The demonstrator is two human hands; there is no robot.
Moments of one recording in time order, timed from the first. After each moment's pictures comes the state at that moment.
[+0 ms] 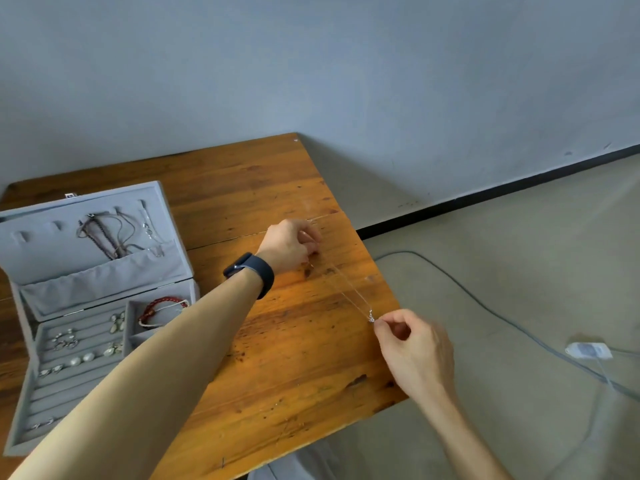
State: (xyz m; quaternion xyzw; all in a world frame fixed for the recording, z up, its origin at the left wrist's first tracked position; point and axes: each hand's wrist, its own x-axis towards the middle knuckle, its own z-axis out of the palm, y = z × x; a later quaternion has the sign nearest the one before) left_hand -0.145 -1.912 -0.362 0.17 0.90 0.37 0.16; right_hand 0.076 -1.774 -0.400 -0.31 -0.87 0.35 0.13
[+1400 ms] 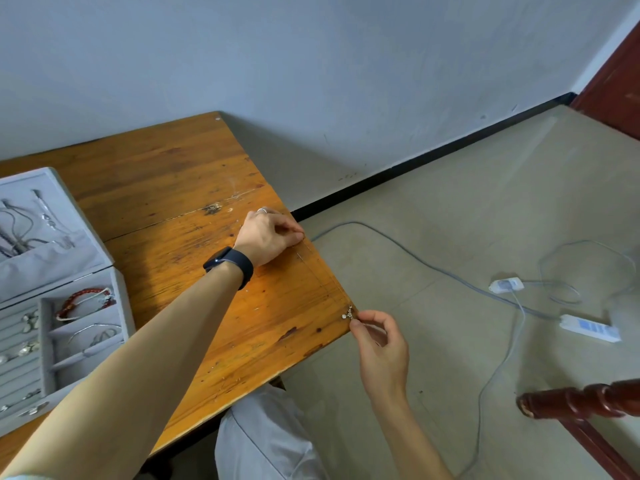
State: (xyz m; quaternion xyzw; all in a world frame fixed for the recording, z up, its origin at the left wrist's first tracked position) left_hand -0.097 -1.853 -0.393 0.29 0.89 0.32 0.11; right_hand 0.166 -1.775 -0.440 -0.40 -0.62 0.62 0.25
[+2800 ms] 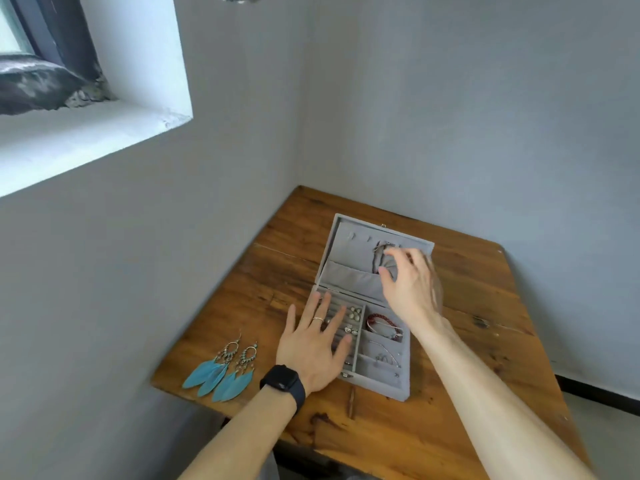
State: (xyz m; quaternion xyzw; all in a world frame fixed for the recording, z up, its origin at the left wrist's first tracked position) left_hand 0.001 -2.198 -0.402 0.01 0.99 0.12 -0.07; right_hand -0.105 -2.034 -0.303 0.16 -0.95 0.17 0.21
